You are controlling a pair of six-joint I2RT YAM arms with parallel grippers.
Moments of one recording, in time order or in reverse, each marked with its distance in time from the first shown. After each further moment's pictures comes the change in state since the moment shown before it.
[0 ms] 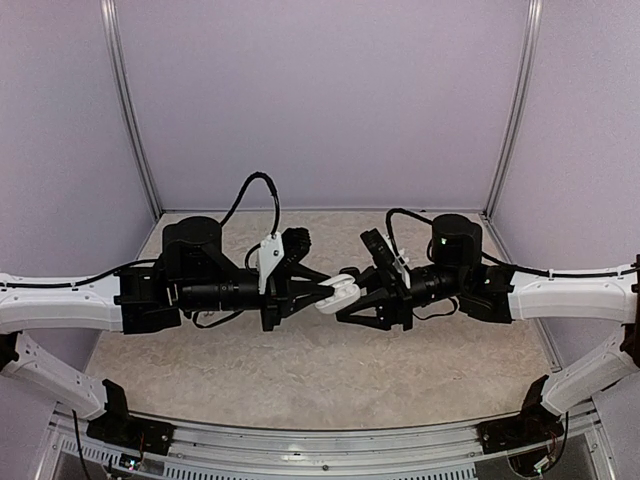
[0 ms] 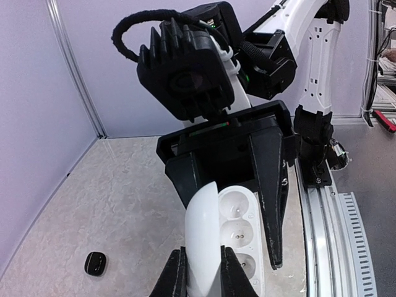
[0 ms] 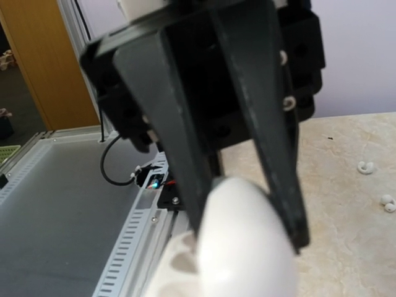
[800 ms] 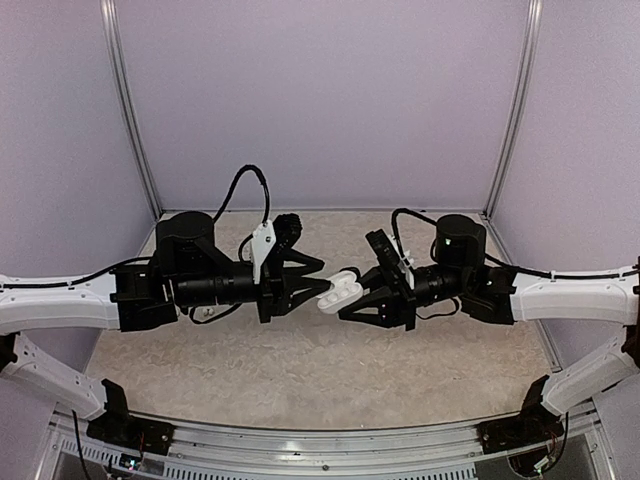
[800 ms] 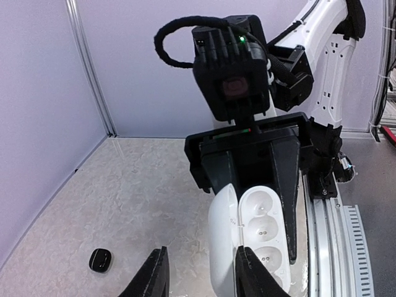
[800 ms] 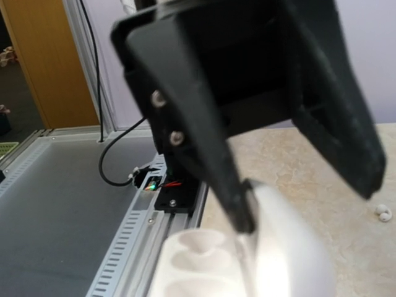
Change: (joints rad) left arm 0.019 -0.017 -0.003 0.011 -0.029 -0.052; right arm -0.006 -0.011 -0.014 0.025 -0.014 -0.026
